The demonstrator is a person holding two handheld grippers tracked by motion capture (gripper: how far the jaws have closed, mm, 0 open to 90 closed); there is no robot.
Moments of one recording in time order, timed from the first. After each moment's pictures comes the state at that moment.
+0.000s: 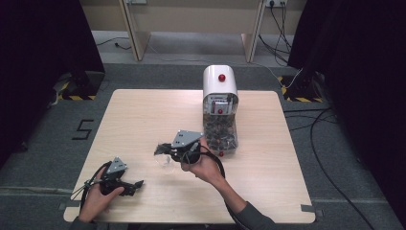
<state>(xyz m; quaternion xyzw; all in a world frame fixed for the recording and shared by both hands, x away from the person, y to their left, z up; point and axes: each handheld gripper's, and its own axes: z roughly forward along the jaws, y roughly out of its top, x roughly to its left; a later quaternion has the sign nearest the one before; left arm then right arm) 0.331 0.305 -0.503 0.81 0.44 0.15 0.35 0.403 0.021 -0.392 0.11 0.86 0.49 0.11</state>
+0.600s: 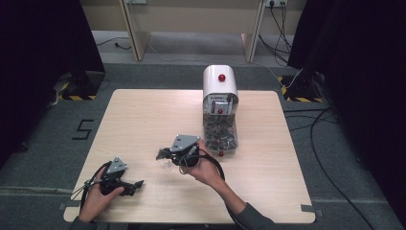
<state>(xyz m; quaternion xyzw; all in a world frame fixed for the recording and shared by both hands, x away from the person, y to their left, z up) 0.331 0.305 -0.503 0.81 0.44 0.15 0.35 0.402 0.023 -0.409 0.10 0.87 0.46 0.10</state>
